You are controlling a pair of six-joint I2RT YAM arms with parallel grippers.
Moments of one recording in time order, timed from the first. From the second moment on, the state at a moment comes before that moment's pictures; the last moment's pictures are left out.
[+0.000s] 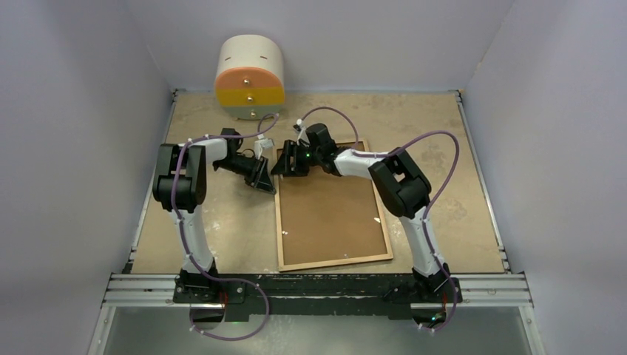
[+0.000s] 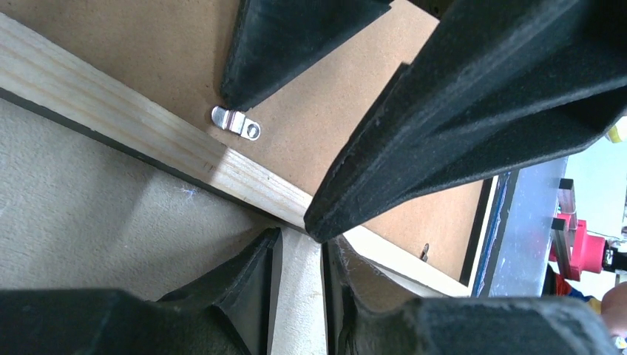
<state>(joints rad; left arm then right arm) -0.07 2.06 1.26 -0.73 1.01 0.56 0.66 2.23 1.47 0.14 -0.56 0.76</state>
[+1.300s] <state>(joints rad) -0.11 1.80 1.14 -0.72 0.73 0.69 0.23 1.75 1.13 0.06 -0.39 0.76</state>
